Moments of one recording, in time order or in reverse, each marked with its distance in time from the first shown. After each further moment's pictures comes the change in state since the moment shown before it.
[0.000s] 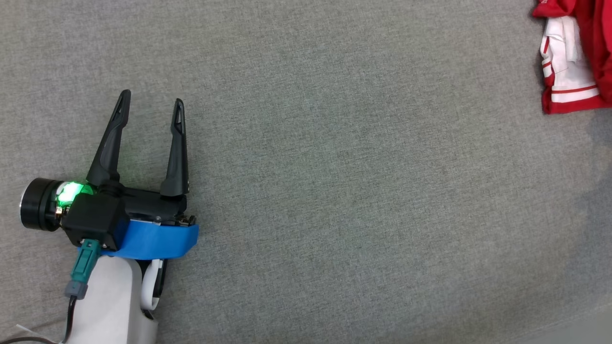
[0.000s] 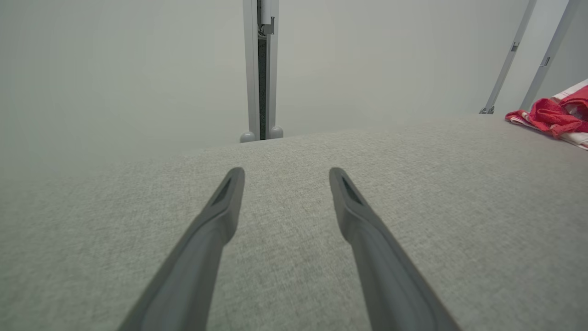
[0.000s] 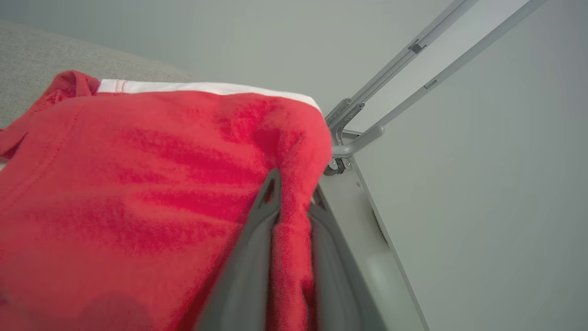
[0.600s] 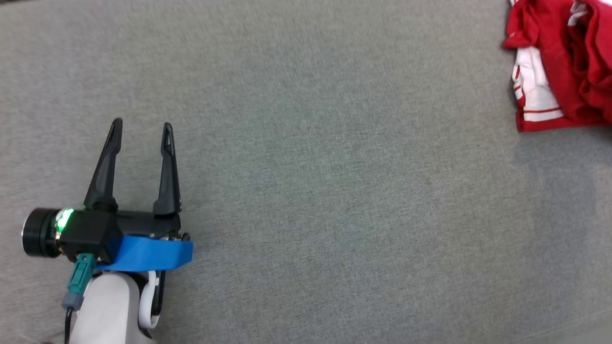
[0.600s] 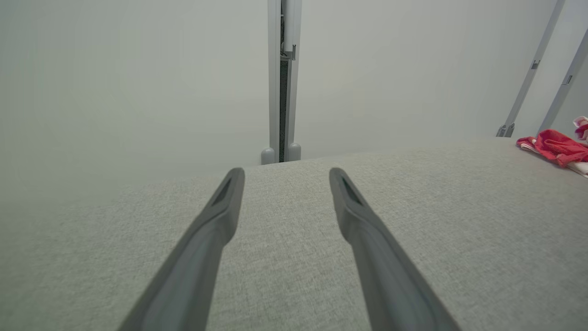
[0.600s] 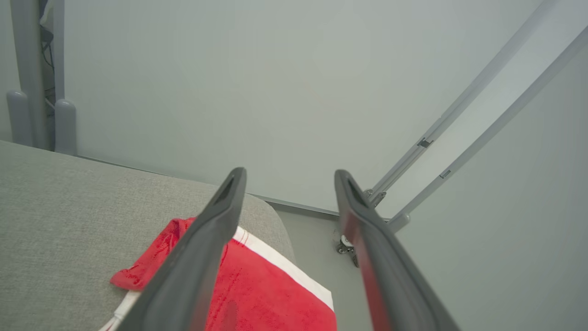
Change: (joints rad) left arm 0.055 -0.007 0.020 0.021 -0.042 0.026 0.001; right arm 0.082 0.137 -0.215 -0.242 -0.185 0.000 -0.033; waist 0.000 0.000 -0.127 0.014
